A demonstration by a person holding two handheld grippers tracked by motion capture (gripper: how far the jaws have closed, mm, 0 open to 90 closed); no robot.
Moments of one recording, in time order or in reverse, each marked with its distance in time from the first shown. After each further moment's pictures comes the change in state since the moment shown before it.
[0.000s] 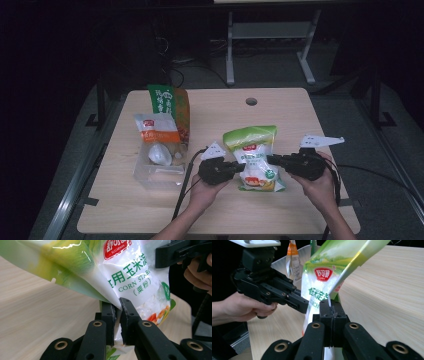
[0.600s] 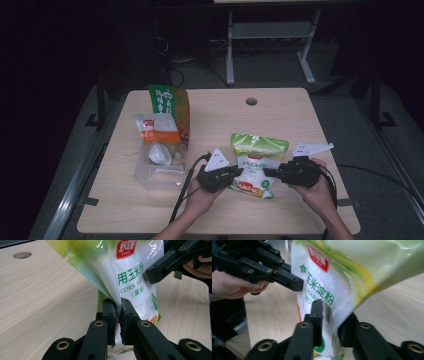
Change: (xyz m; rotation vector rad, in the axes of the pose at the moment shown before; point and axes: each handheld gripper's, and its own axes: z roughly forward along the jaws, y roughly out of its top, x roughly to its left) left arm -0.016 -0.006 -0.006 0.038 0.065 0.176; right arm -0.004 -0.023 0.013 0.119 0.028 -0.022
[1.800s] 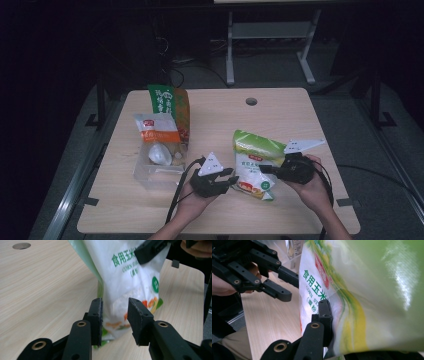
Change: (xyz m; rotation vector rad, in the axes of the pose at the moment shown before) left arm 0.000 -0.010 -0.019 0.053 -0.005 0.019; right arm 0.012 0.020 0.007 0.052 -0.040 -0.041
